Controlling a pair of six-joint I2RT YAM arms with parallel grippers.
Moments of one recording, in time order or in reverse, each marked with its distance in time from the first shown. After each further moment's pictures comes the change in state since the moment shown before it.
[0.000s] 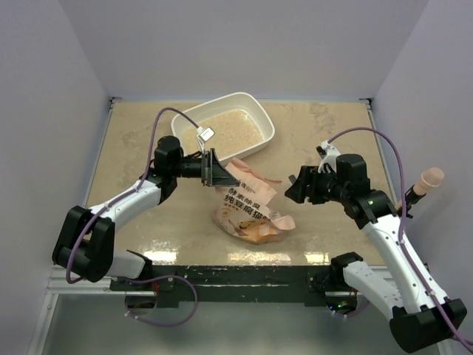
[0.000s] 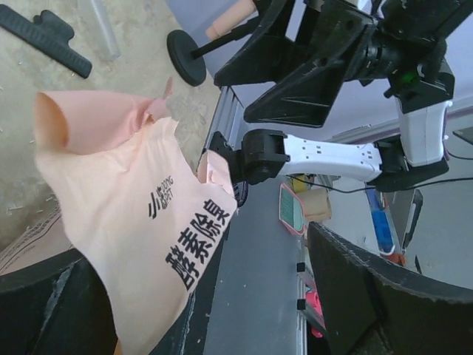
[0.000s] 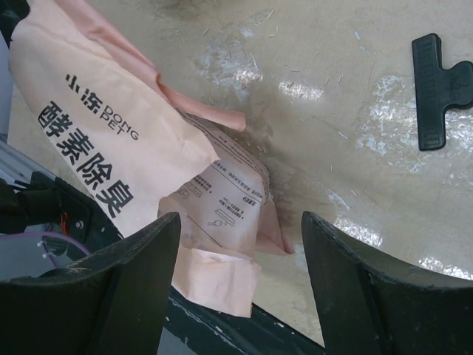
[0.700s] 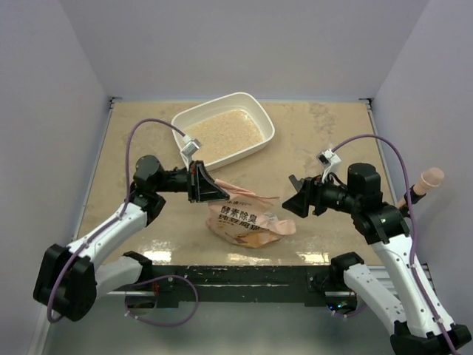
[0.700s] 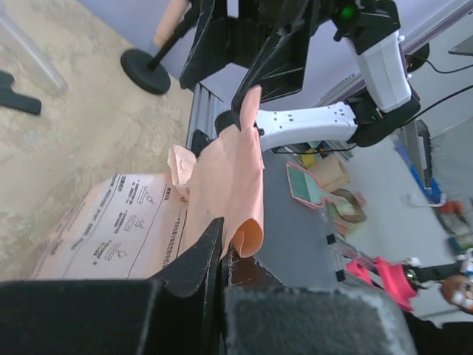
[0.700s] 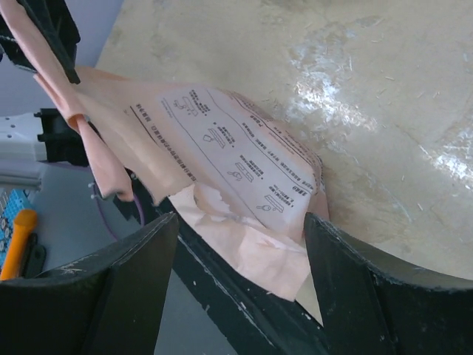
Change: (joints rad) left arm -0.005 -0.230 -0.153 0.207 0.087 0.001; right arm 0.000 -0.151 -0.003 -0.036 -0.230 -0.047
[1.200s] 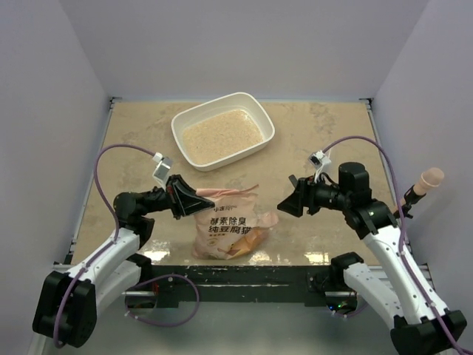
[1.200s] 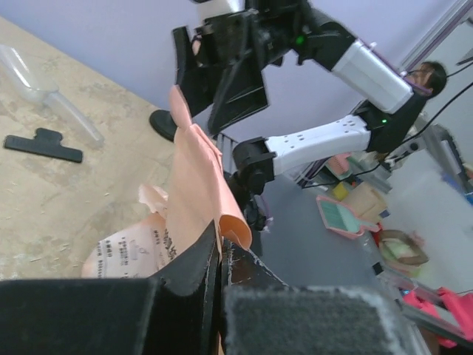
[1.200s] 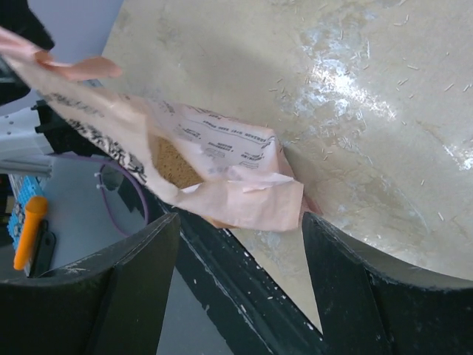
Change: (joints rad) left arm 0.123 -0.266 -0.324 0.436 -0.070 -0.106; right arm 0.002 0.034 -0.083 0.097 -0.080 -0.002
